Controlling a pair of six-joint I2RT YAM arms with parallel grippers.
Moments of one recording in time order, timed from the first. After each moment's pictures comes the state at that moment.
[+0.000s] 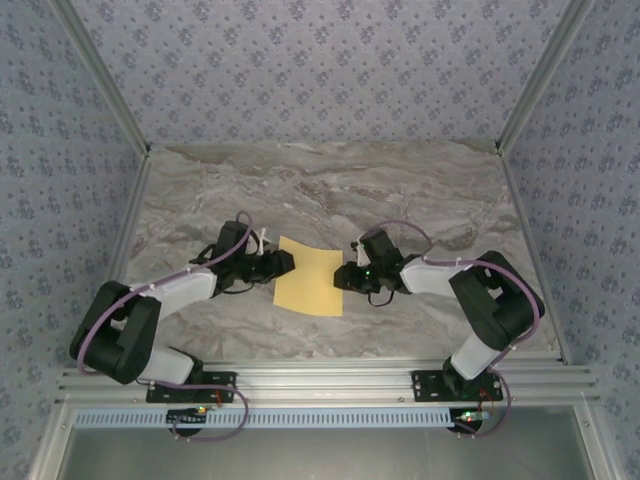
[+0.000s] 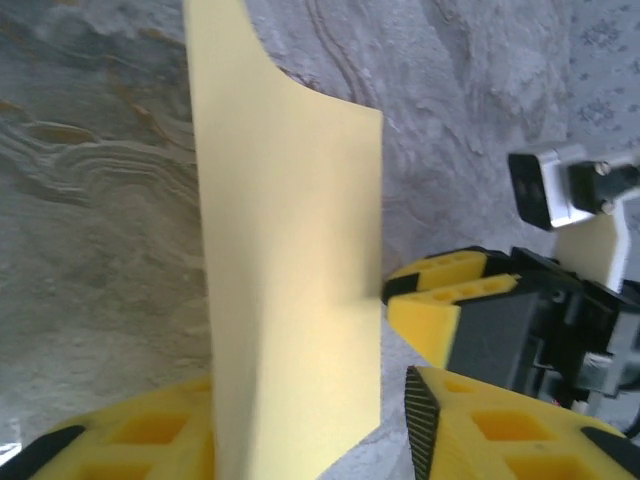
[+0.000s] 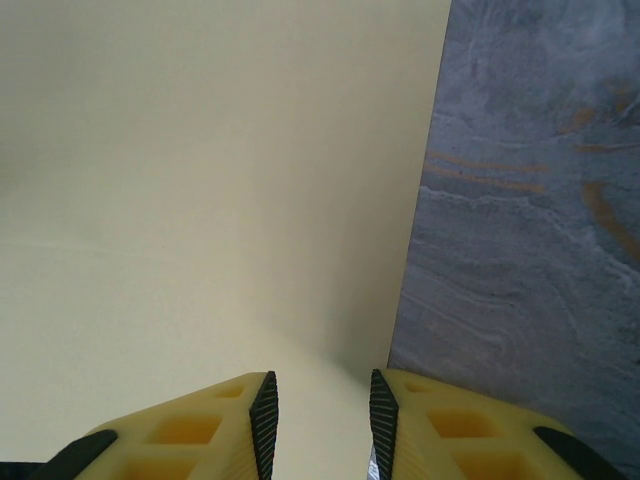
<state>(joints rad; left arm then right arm) -0.45 1.40 0.60 0.03 0.58 -0.78 0.61 1.64 0.69 0.00 -0.41 0.70</state>
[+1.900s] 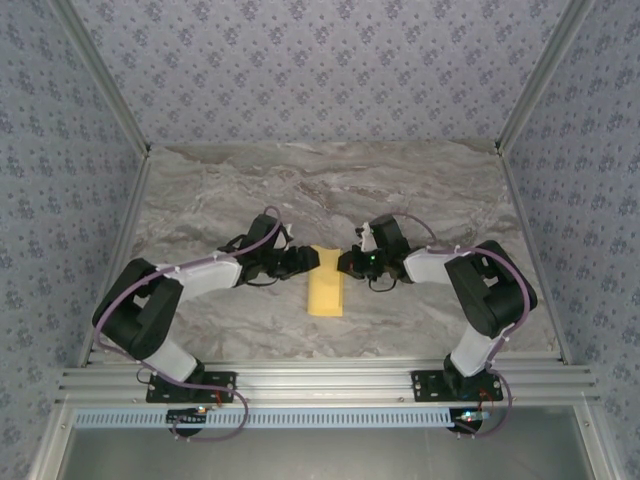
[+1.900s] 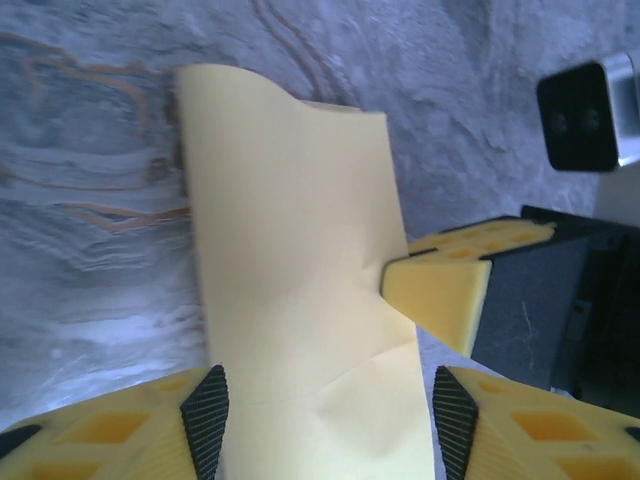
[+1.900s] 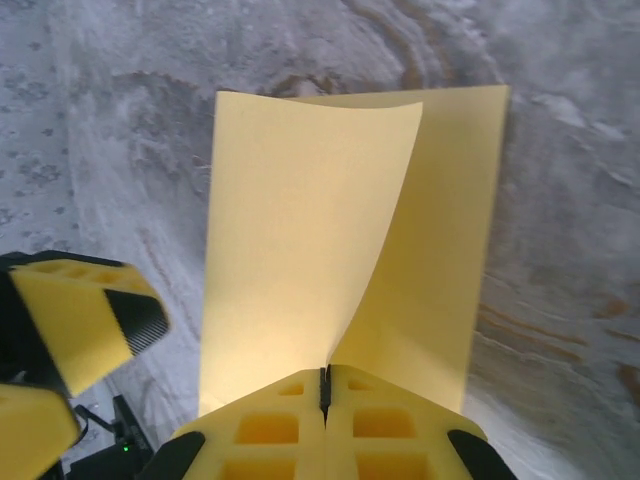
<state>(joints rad) -0.61 1.57 0.77 -0.04 0.42 -0.82 0.50 1.71 0.73 0.13 -0.59 0.77</state>
